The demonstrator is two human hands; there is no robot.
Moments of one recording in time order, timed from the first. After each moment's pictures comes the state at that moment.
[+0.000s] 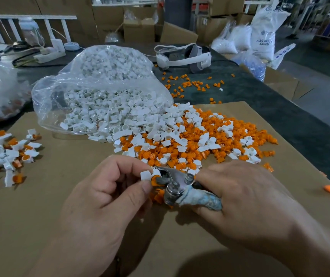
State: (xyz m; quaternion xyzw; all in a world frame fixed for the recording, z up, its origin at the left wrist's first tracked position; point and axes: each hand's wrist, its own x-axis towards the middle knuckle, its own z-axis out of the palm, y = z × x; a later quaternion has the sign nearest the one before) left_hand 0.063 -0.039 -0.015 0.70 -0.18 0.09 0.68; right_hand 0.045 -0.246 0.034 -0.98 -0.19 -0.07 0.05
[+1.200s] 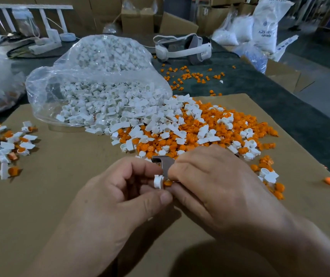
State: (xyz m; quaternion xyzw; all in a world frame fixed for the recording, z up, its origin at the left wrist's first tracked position) left_hand 0.054 -0.035 -0.010 0.75 -0.11 -0.04 0.65; right_hand 0.053 -0.231 0.024 -0.93 -0.31 -0.18 0.10
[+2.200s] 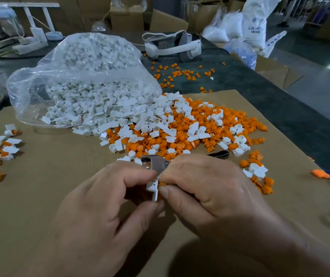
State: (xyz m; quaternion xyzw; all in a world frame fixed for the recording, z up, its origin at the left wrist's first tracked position) left_hand 0.059 -0.035 -0.032 0.82 -0.29 0.17 0.47; right_hand 0.041 -0.232 0.025 -0.90 -0.30 -0.13 0.29
